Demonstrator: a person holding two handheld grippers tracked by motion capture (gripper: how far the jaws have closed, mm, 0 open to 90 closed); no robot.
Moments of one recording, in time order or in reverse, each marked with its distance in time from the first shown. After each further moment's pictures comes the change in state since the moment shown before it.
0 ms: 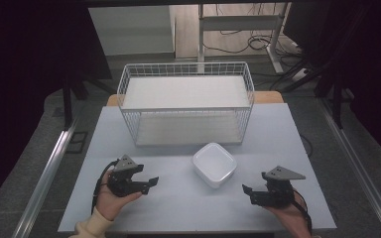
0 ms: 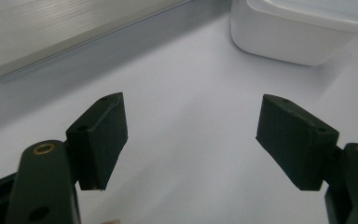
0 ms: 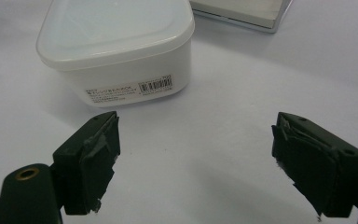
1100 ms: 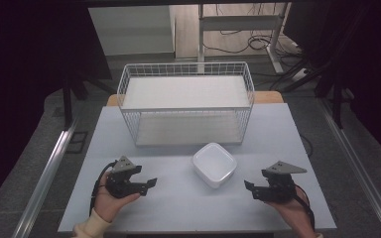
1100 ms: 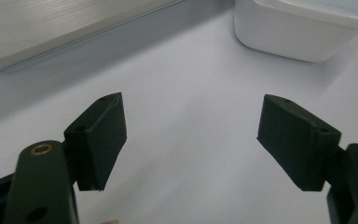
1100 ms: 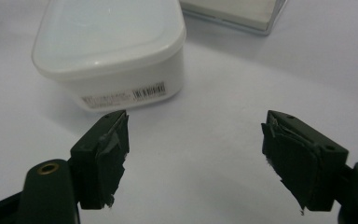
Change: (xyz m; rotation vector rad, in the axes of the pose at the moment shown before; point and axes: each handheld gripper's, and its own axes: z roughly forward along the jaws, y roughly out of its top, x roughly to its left) left arm 0.003 -0.004 -0.004 0.001 0.003 -0.015; right arm -0.006 0.015 -0.004 0.031 0.000 0.015
